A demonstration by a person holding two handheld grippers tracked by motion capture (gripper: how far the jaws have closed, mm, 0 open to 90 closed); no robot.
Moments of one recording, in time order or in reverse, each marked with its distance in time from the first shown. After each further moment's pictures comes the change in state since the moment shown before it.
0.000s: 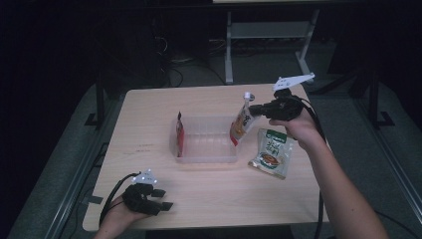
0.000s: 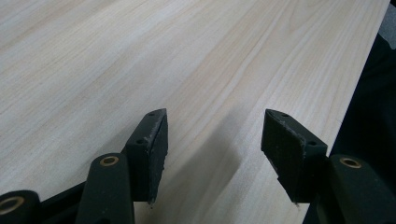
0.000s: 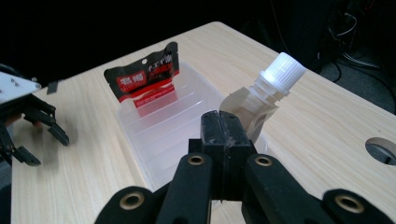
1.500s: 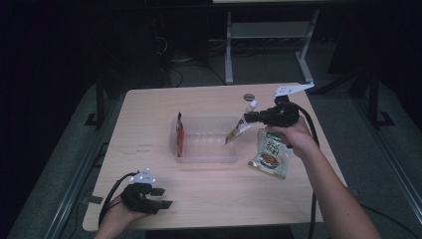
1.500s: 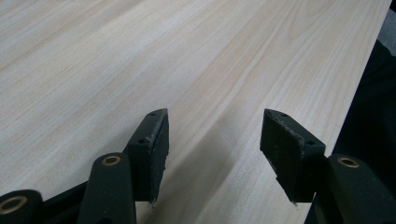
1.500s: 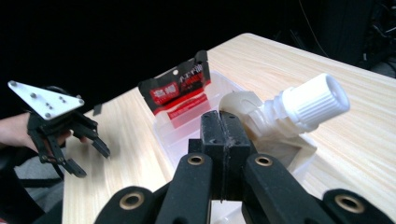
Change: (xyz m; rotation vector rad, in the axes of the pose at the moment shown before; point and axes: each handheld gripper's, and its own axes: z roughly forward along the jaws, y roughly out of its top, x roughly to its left) left arm 0.000 0.001 -0.004 -0.025 0.013 0.007; right arm -0.004 -0.024 0.012 -0.089 0.155 0.110
